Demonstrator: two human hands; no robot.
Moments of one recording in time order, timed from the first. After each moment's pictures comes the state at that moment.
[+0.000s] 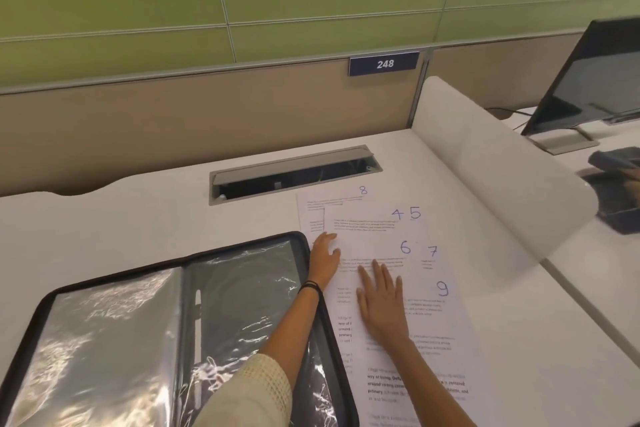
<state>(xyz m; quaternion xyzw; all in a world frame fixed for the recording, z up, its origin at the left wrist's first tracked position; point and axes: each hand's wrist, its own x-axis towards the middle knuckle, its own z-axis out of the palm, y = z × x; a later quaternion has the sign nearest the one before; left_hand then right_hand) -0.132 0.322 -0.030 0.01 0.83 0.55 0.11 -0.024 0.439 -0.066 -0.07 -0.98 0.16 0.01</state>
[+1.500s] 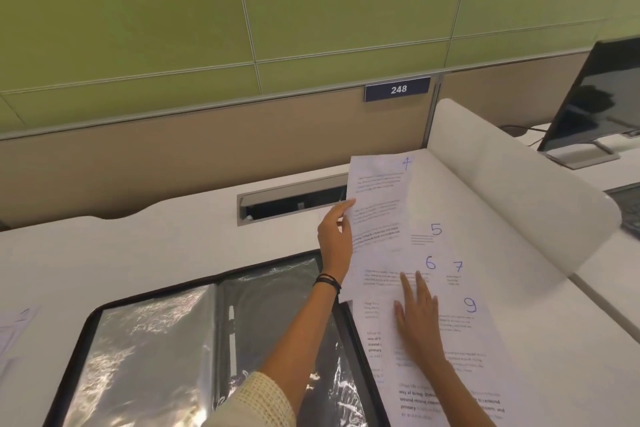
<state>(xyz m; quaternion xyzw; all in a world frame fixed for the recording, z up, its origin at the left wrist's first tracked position) -0.125 0.307 0.082 0.08 0.72 0.68 -0.14 -0.014 0.444 -0.054 -0.12 -0.96 0.25 0.07</state>
